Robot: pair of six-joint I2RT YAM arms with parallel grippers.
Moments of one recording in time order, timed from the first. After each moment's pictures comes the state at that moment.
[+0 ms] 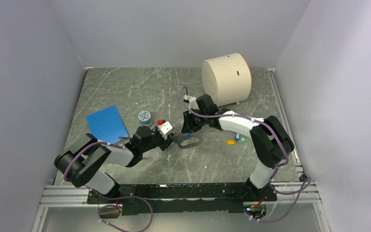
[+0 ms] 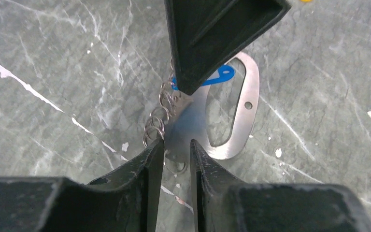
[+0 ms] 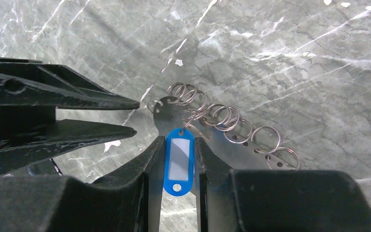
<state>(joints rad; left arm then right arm) -0.68 1.48 0.31 0.89 0.27 0.09 0.61 1.71 1.00 -0.11 -0.45 0.21</state>
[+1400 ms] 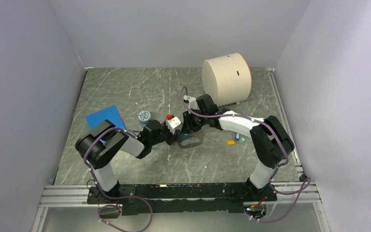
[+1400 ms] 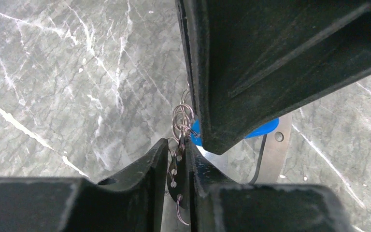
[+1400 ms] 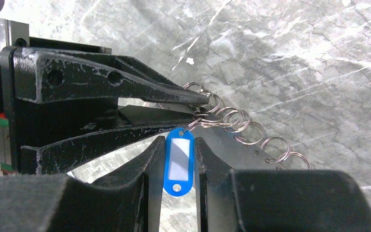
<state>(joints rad) -0.68 1.75 0.48 0.92 0.27 0.12 0.61 1.71 1.00 -0.11 -0.50 0.21</state>
